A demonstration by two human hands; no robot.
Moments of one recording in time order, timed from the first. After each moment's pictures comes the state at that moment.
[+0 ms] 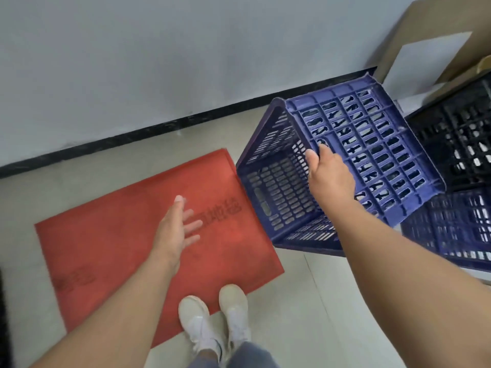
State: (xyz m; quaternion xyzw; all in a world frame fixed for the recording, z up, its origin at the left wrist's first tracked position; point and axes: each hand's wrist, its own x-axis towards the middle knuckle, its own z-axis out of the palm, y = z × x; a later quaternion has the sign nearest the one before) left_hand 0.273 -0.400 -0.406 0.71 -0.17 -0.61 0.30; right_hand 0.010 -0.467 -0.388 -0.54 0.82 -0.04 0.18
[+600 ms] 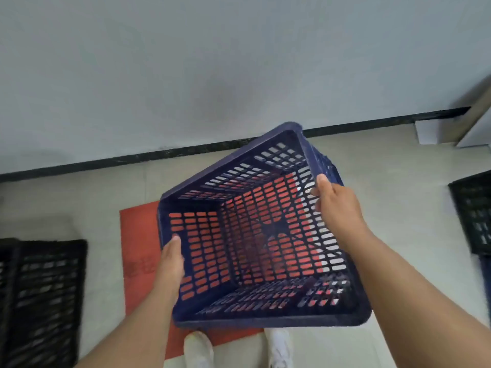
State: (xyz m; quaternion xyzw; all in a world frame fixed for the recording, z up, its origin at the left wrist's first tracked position) left_hand 0.427 -0.345 -0.432 0.81 -0.07 -0.49 0.29; right_hand 0.167 -0.469 -0.376 -0.48 0.76 -0.17 0.40
